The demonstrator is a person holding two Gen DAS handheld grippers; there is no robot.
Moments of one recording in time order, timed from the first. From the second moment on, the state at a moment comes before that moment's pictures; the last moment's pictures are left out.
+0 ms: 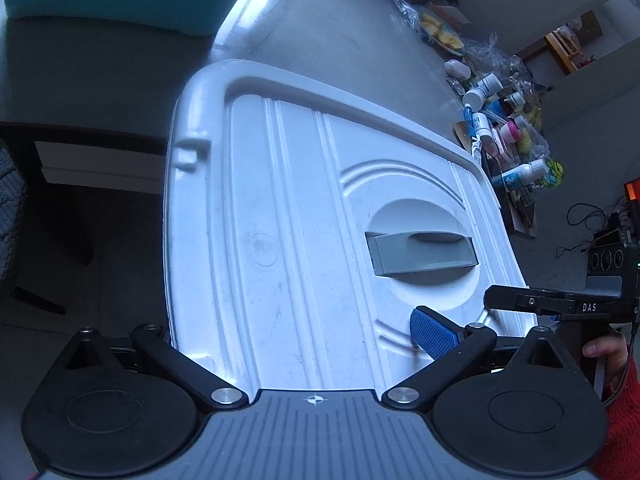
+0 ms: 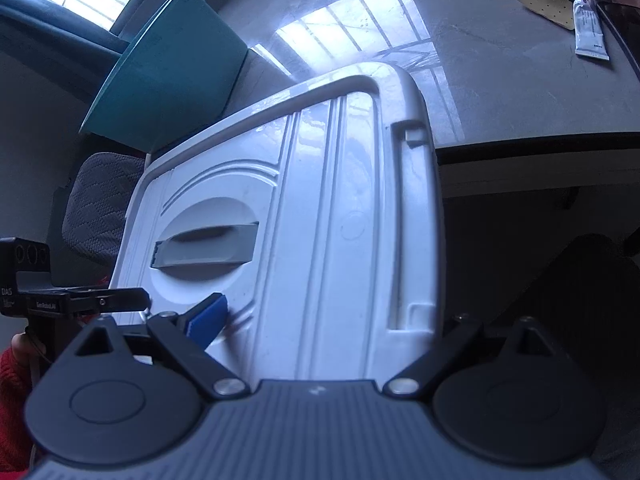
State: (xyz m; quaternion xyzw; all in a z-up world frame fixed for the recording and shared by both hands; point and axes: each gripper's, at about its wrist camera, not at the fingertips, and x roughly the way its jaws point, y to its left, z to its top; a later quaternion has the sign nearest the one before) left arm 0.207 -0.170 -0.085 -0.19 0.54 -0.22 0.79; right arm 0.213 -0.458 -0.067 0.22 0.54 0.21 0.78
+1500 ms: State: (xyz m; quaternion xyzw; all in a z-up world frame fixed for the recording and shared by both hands) left arm 0.191 0.127 0.003 -0.19 0.50 -0.22 0.82; right arm 0.236 -0.223 -0.029 0.21 0.49 0.22 0.82
